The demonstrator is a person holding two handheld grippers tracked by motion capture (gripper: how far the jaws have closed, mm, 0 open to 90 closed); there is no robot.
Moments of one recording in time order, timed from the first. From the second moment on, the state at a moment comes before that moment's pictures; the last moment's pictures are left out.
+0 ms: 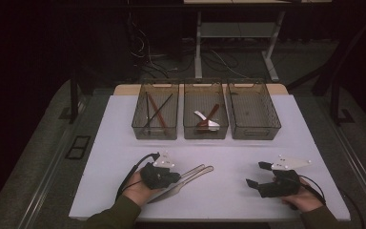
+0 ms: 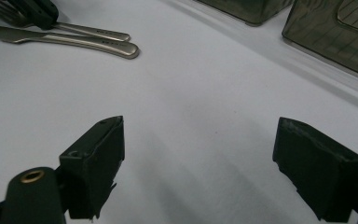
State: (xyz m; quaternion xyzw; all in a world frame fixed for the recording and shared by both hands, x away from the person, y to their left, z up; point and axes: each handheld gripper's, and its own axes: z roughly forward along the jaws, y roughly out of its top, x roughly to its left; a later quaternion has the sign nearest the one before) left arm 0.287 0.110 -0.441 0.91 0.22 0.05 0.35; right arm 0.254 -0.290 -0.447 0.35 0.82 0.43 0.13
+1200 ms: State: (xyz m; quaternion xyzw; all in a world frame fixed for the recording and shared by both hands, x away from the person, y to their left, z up) left arm 0.298 0.084 -0.408 0.90 0.09 -0.03 0.42; right arm 0.284 -0.246 -0.417 0.24 0.89 0.39 0.00
